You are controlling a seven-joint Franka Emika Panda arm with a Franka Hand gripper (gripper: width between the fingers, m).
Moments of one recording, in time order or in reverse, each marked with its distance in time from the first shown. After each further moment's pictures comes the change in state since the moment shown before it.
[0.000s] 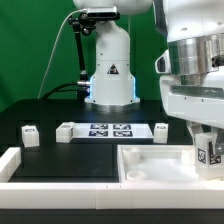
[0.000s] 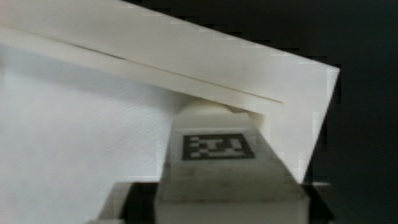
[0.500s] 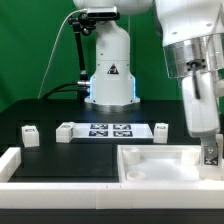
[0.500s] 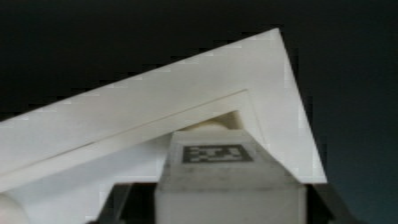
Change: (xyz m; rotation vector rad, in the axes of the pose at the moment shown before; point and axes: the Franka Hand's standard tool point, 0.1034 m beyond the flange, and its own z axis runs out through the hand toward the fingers) arm -0.001 -0.001 0.001 0.044 -0.057 0.498
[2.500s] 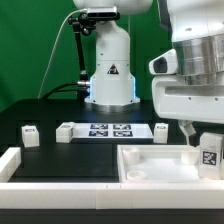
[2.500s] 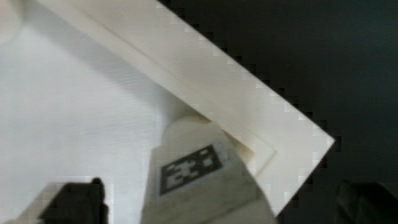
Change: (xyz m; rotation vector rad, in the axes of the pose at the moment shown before) arm -0.006 0.005 -0.002 -0.123 0.017 -1.071
